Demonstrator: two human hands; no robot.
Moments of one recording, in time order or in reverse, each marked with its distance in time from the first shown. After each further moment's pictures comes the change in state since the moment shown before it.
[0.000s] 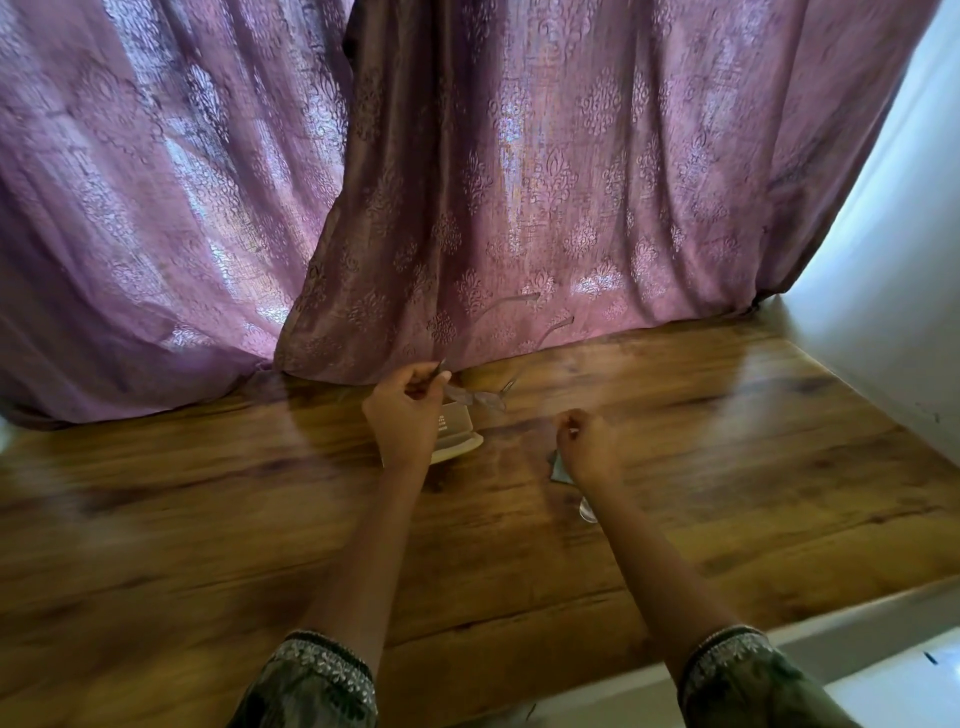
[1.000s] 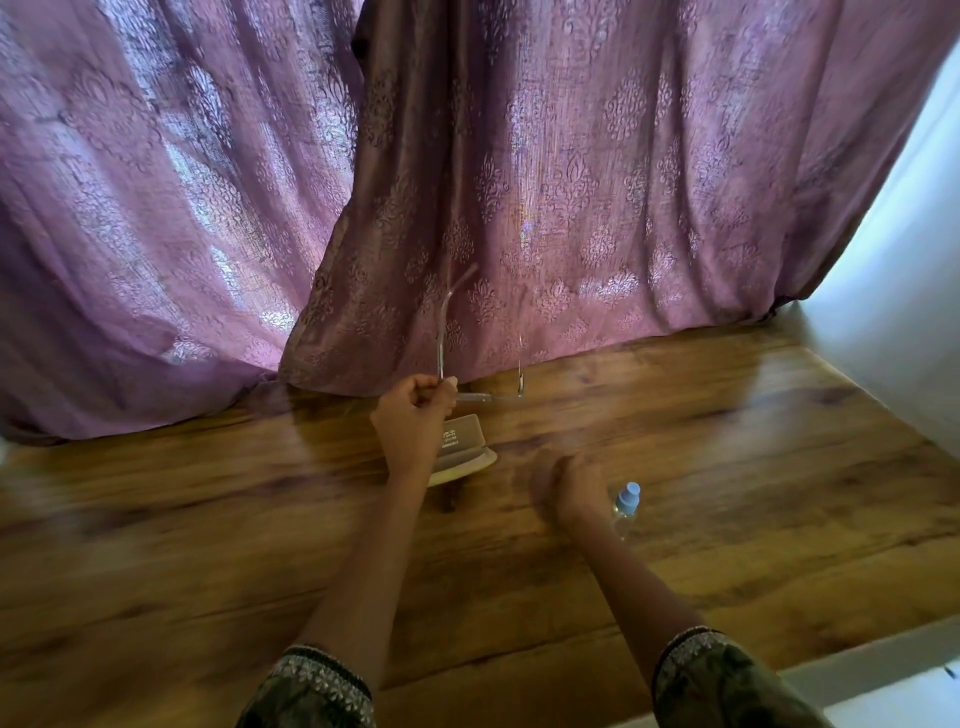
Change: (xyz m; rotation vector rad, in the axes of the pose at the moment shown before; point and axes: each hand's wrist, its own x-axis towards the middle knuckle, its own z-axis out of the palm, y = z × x) left_hand 0.024 -0.019 0.008 -0.124 -0.090 -0.259; right_hand -0.008 -0.002 0.036 -0.494 -0.228 0.018
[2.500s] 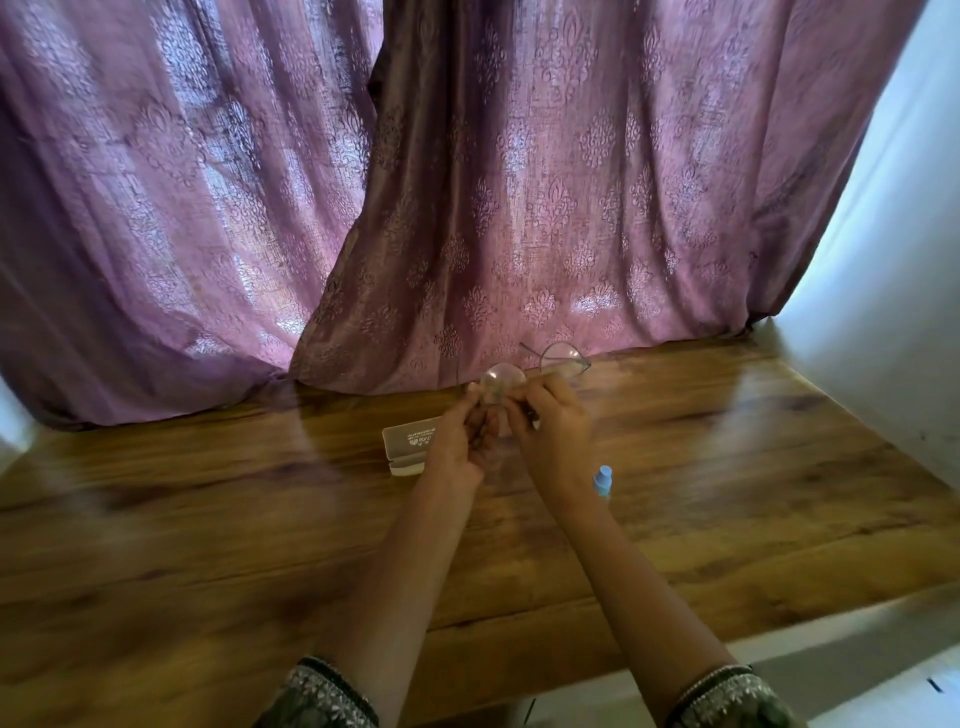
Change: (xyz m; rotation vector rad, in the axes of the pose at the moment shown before) left_hand -0.072 0.052 0.012 -0.884 -0.200 -0.778; right_hand -0.063 -0.042 -0.072 0.566 0.719 -0.628
